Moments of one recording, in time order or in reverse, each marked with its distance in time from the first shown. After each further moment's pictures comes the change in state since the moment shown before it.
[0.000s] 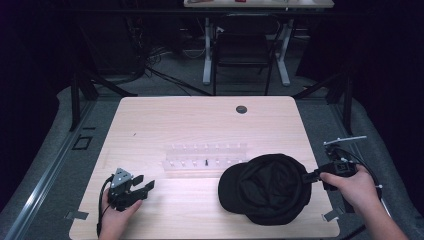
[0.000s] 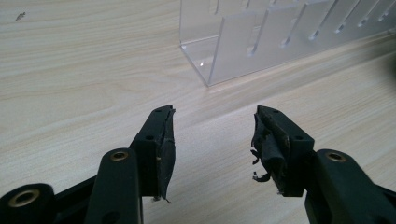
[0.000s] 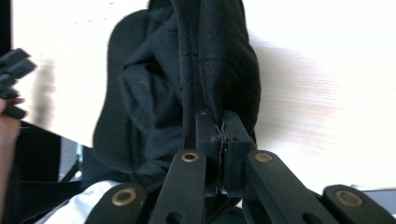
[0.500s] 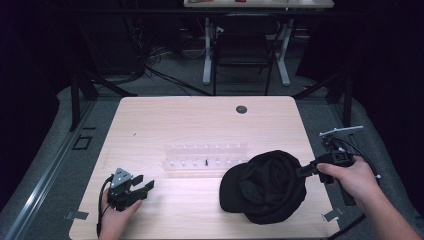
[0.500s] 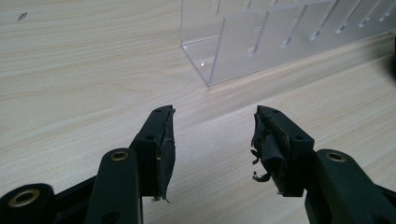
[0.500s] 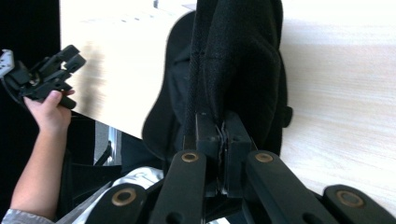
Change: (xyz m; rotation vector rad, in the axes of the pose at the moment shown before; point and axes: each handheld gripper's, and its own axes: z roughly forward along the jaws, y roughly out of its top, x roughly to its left) left arm 0.001 0.000 0.000 -0.001 0.003 -0.001; right arm 0.031 0.012 -0.016 0.052 0.099 0.036
